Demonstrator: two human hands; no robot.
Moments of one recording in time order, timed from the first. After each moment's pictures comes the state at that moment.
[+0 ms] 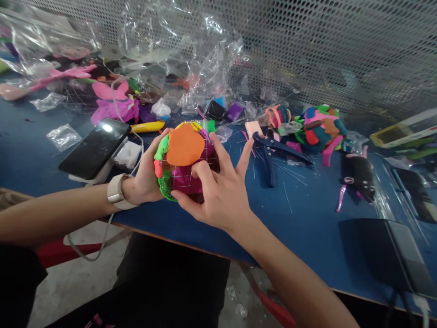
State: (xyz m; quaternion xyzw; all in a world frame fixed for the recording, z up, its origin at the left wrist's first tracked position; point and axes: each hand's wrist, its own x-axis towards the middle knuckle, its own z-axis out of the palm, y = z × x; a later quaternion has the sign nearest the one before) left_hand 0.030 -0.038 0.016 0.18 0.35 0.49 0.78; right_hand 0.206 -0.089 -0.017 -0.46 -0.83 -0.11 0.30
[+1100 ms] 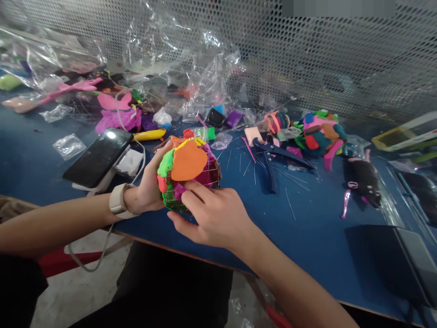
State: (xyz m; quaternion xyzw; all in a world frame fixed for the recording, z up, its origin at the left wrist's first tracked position) left_hand 0.030 -0.041 0.009 0.18 0.32 0.47 0.80; right_hand 0.200 -0.103 0.007 -0.36 -0.88 -0.06 0.31
